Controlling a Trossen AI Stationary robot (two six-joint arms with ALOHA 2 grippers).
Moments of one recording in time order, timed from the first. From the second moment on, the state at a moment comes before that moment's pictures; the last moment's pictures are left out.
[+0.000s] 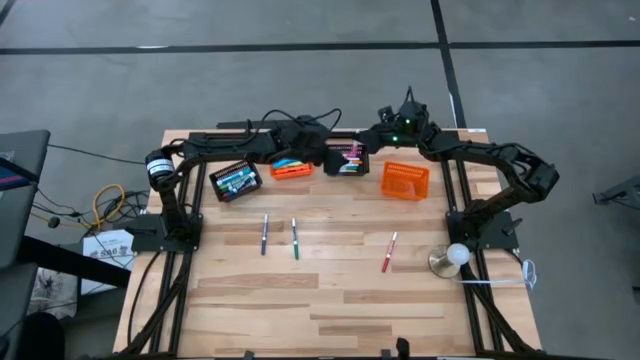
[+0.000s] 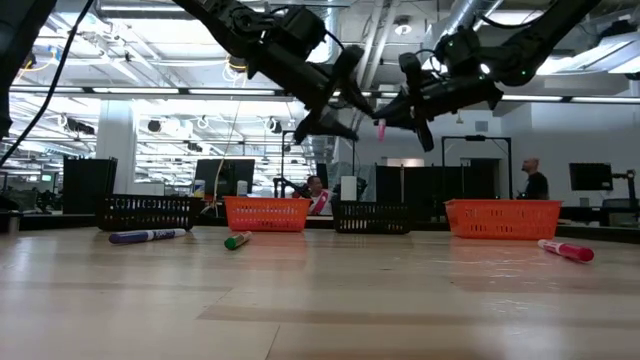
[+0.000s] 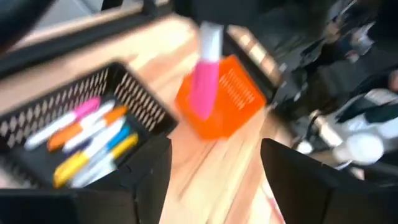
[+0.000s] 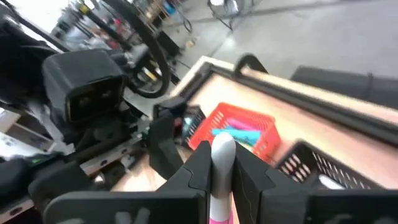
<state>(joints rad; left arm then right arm) 0.35 1.83 1.36 -0.04 0.17 -0.54 -0.75 1.45 0.79 0.38 -0.52 0.55</state>
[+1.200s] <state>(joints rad) 0.23 1.08 0.67 0.16 -0.10 -0.48 -0.60 1.69 1.24 -0.36 -0.26 0.05</state>
